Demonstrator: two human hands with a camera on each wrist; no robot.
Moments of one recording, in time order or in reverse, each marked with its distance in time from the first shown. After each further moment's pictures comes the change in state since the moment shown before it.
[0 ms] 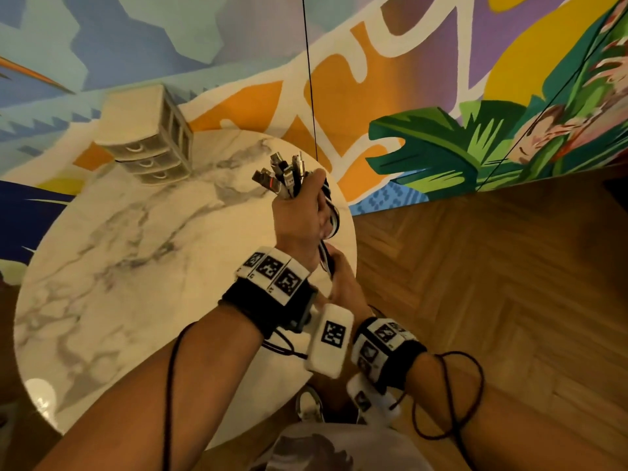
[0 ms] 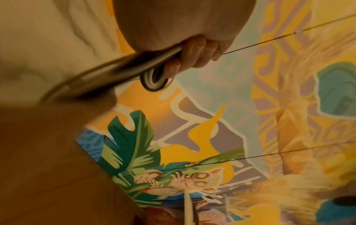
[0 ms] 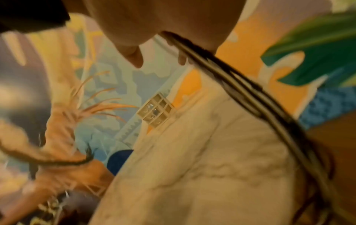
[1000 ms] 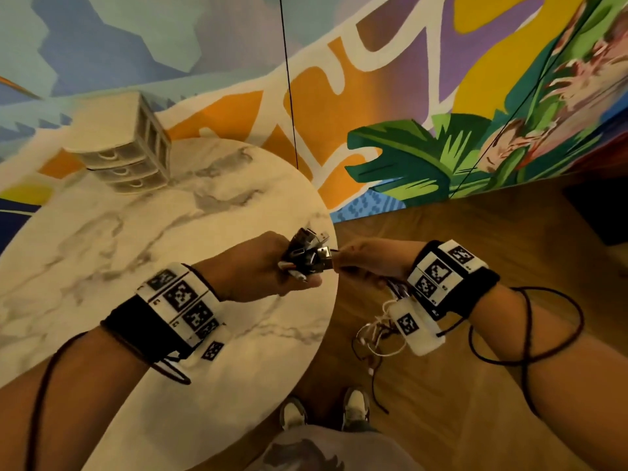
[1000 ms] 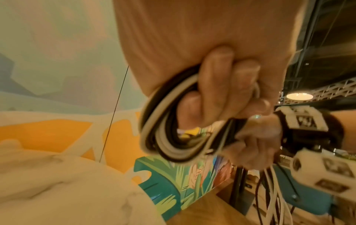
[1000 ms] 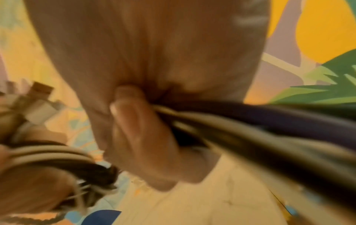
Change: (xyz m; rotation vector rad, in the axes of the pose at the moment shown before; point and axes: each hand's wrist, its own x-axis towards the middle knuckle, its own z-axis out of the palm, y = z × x) left_hand -0.020 0.045 -0.059 1.341 -0.935 0.224; right_hand 0.025 -0.058 -0.120 0.015 -0.611 0.381
